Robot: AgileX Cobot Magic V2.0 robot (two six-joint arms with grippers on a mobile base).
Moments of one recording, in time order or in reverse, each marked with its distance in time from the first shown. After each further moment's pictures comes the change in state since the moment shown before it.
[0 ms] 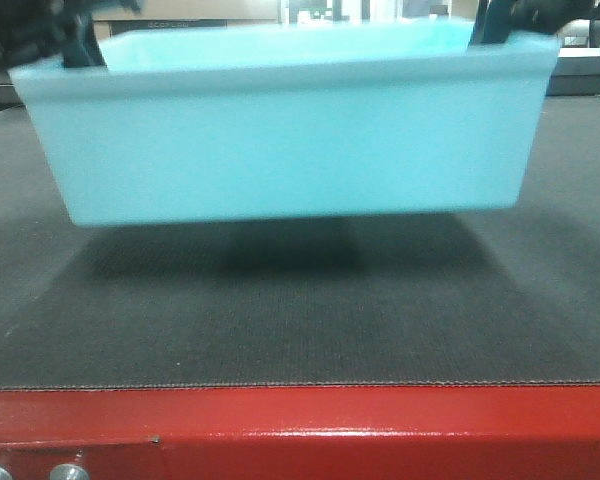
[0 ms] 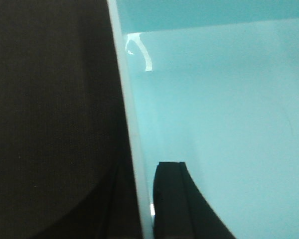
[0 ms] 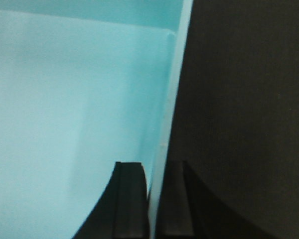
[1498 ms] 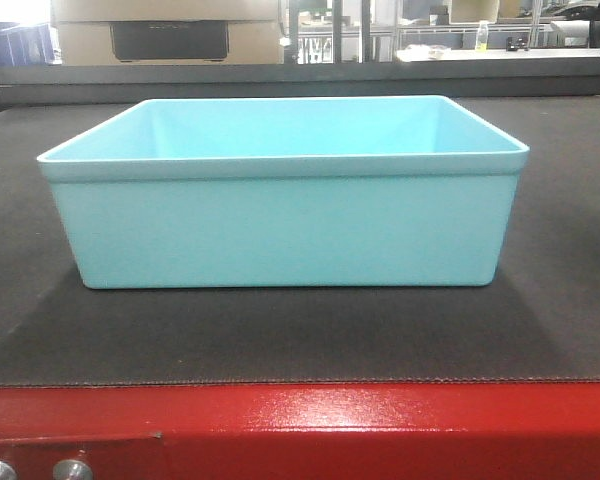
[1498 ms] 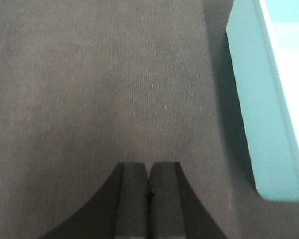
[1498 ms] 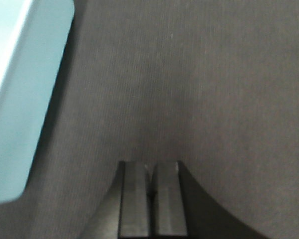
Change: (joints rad) left arm 0.204 -0.427 0.406 0.118 -0.048 0.006; right arm -0.155 -0.414 0.562 -0.148 -0.282 -0.020
